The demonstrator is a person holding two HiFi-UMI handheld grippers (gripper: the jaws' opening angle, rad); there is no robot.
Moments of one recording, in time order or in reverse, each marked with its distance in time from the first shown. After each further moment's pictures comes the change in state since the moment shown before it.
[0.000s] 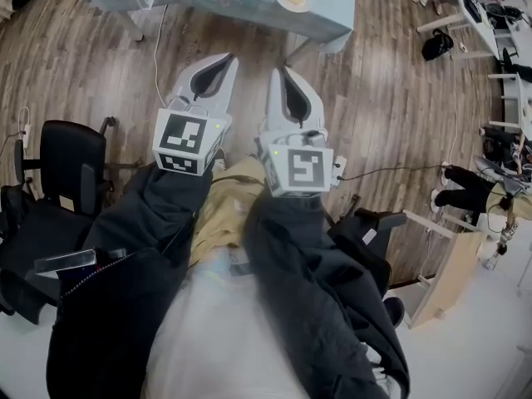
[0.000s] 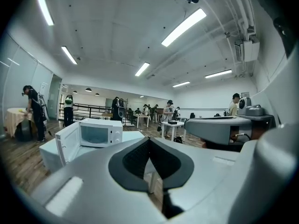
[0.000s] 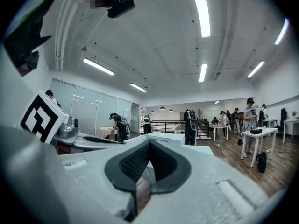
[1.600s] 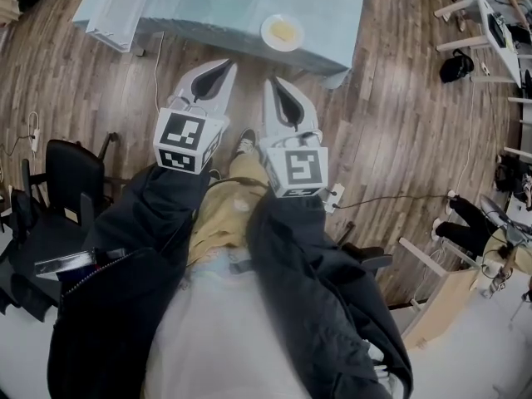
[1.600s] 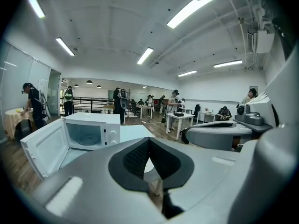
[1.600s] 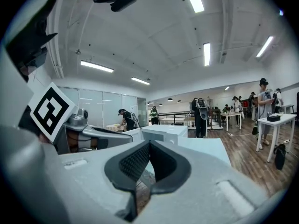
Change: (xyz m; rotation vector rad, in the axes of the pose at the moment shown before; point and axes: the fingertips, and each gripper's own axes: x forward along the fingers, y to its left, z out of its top) left arm 0.201 0.038 -0.001 0.000 0.125 0.042; right arm 0.144 -0.136 -0.046 0.083 0.083 0.161
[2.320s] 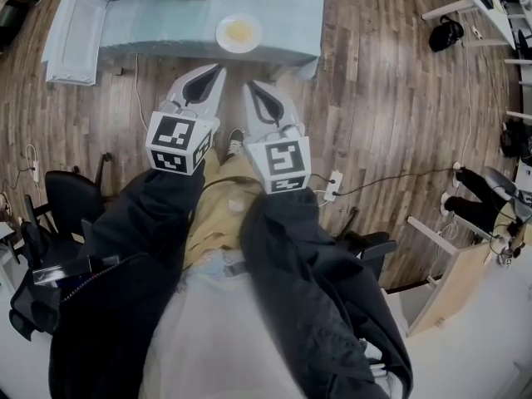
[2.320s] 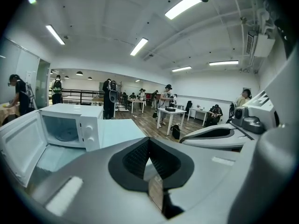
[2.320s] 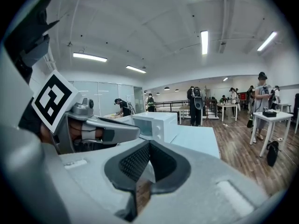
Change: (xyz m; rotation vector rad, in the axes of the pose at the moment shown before) left arm 0.101 -0.056 -0.013 -0.010 0.087 -0.104; right arm 0.005 -0.091 -0.045 0.018 0.159 -0.017
